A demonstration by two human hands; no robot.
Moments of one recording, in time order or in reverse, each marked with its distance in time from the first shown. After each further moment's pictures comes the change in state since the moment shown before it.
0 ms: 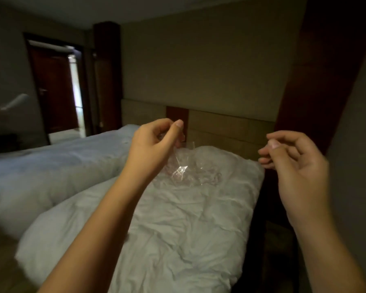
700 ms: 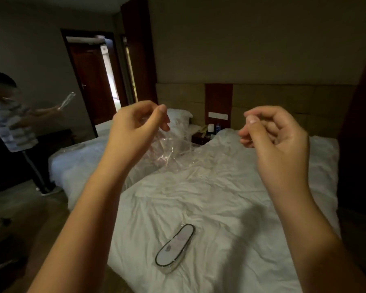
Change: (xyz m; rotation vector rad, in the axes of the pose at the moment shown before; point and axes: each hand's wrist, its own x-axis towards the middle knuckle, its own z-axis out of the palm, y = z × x) left_hand 0.071 -0.165 -0.221 0.288 -0.014 -0.047; right_hand -0.021 0.041 0.313 0.186 -0.059 0.056
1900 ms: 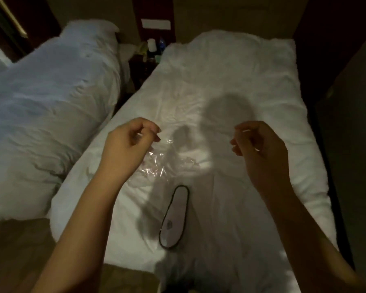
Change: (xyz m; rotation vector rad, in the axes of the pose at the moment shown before) left_hand 0.080 -0.366 0.124 -0.249 -0.563 -0.327; right_hand -0.026 0.276 0.147 -0.416 0.167 0.562
